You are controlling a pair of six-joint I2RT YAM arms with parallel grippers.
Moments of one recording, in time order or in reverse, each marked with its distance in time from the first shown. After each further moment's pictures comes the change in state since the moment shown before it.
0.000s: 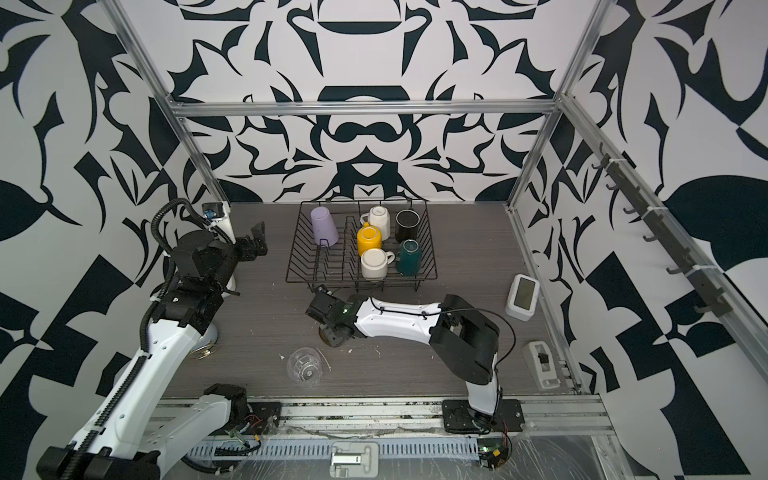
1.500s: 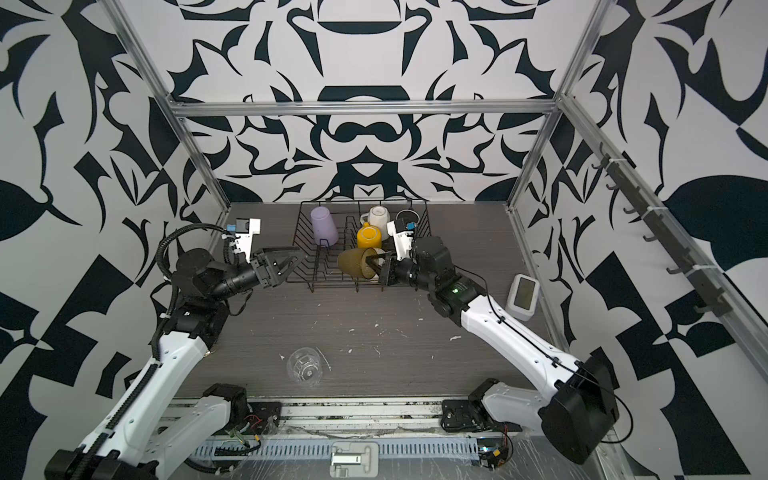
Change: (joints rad) left arm 0.007 -0.058 -0.207 0.412 1.110 -0.690; right arm -0.522 -0.661 -0.375 0.569 -0.677 0.165
